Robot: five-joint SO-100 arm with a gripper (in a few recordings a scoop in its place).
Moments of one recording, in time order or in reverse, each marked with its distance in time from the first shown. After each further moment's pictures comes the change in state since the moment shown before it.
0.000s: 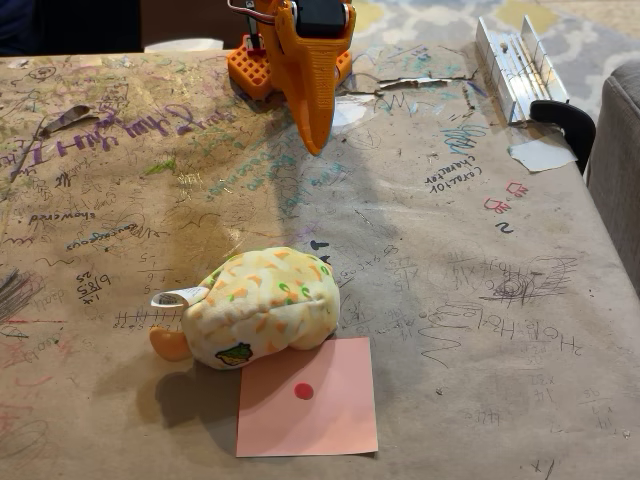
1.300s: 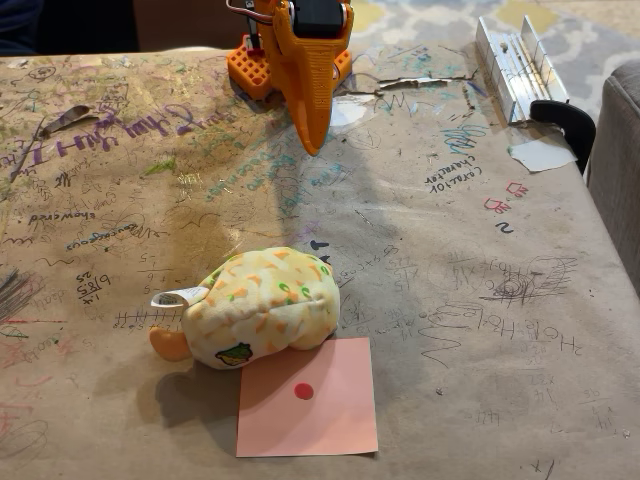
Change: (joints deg) arm 0.4 0.0 0.0 0.0 0.9
